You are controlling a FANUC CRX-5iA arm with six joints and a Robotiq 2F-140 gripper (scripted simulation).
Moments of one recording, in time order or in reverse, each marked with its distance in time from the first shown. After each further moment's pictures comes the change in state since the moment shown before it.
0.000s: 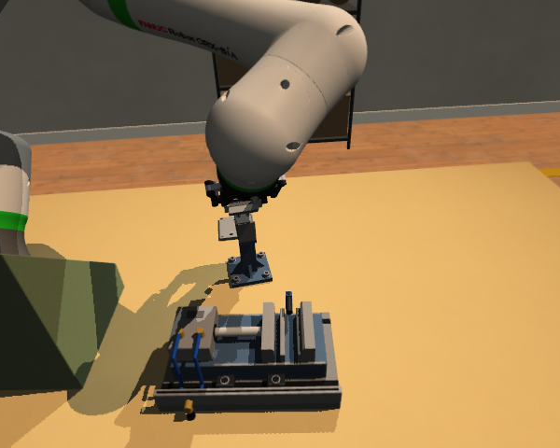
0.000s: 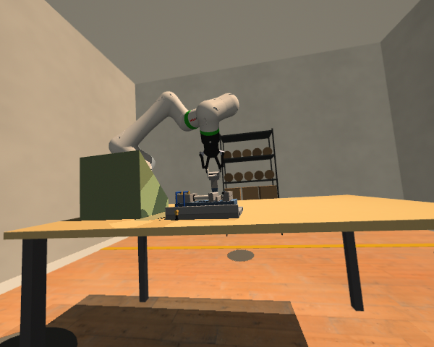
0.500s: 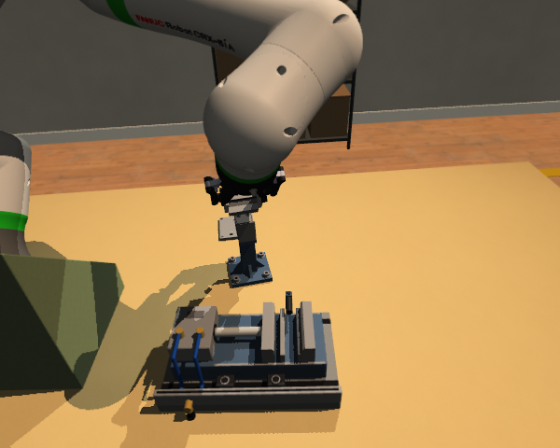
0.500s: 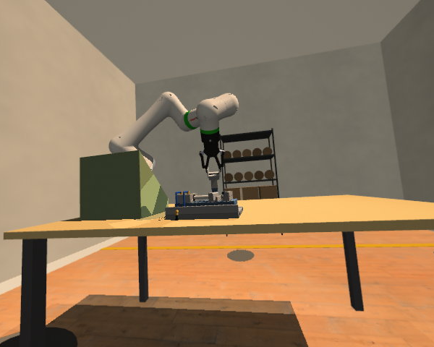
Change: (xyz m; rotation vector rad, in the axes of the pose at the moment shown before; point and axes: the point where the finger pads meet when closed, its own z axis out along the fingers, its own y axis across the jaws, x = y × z) arm -0.001 0.000 0.000 0.000 0.040 0.000
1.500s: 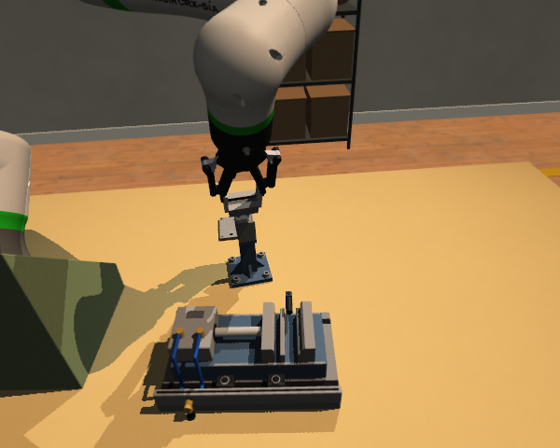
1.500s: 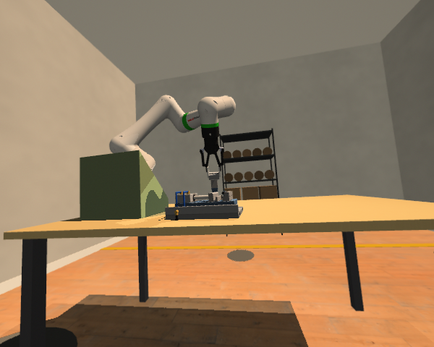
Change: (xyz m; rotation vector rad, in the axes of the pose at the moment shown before) arm -0.006 0.000 0.001 0.000 0.231 0.000
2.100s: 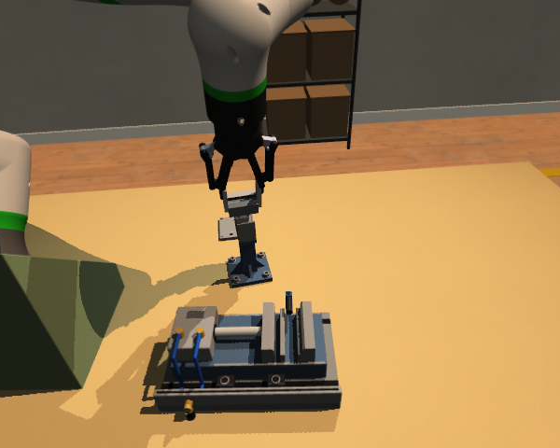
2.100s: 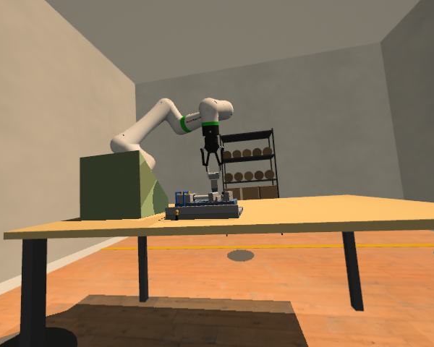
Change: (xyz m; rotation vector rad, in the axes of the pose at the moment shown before) arm -0.005 0.000 0.000 0.000 0.188 0.000
